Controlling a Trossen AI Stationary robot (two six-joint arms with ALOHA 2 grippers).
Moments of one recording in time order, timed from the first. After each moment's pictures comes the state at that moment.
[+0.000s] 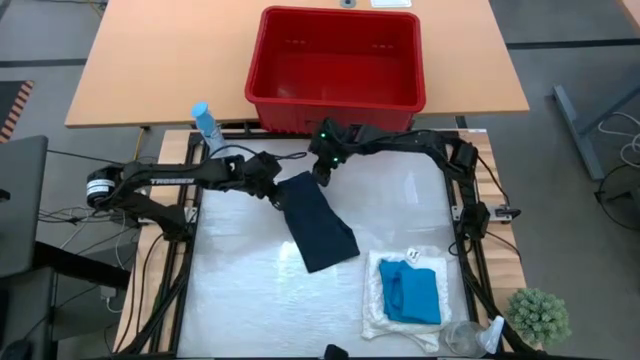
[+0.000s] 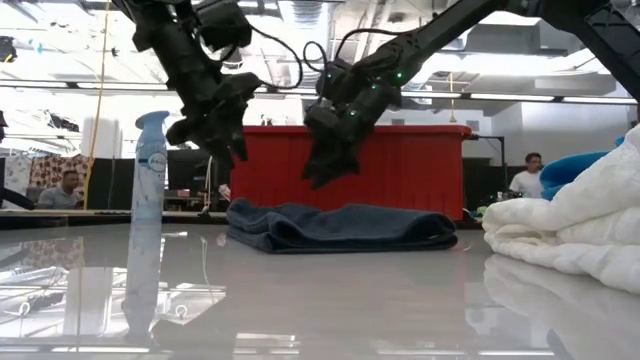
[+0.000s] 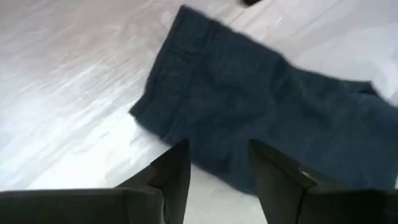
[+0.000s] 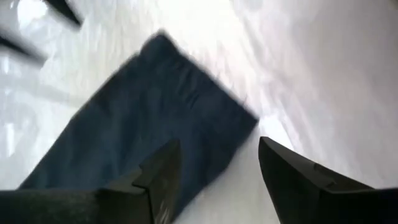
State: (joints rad) left arm 0.31 1.34 0.87 -0.45 -0.06 -0.57; right arm -0.44 2.02 1.57 -0.45 -0.29 0.03
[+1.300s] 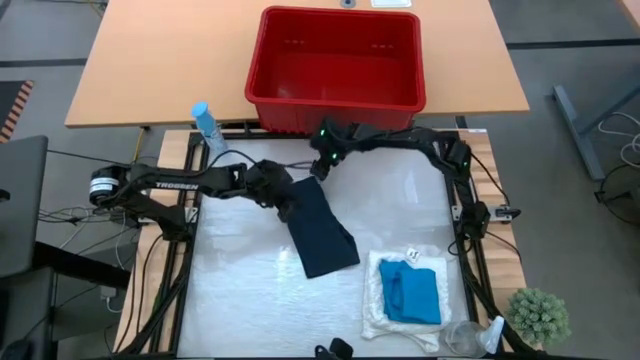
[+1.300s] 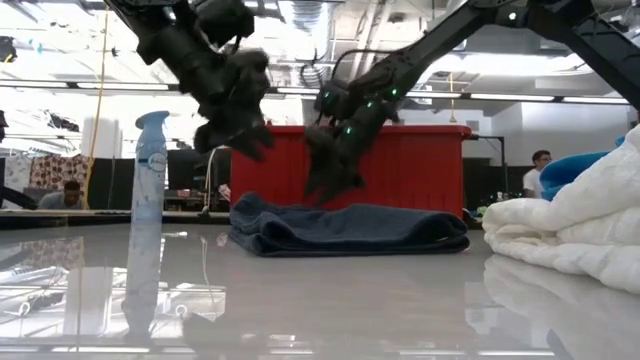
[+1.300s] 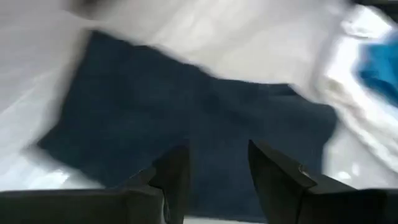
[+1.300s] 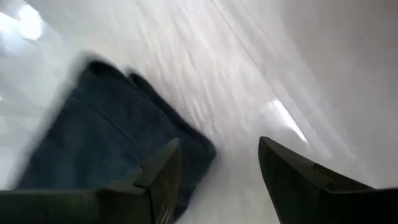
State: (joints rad) left arm 0.24 1.37 0.81 -0.18 0.10 -0.52; right arm -0.48 2.09 1.60 -0.44 -0.29 0.15
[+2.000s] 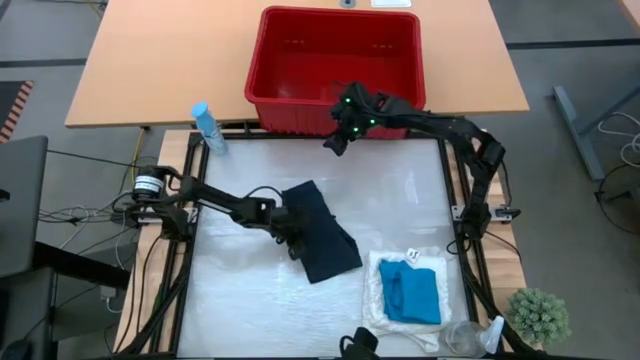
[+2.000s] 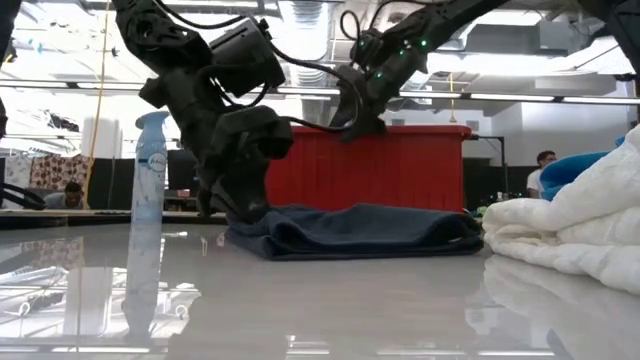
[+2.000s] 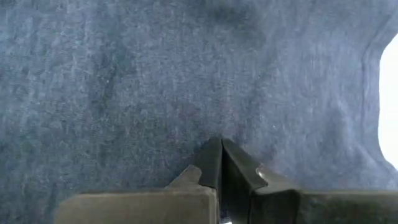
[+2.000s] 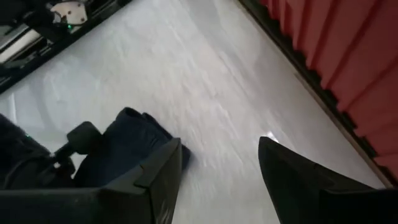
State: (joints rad) left arm 0.00 1.74 0.82 -0.05 0.09 -0.56; right arm -0.59 1.84 1.63 -0.60 -0.34 0.08
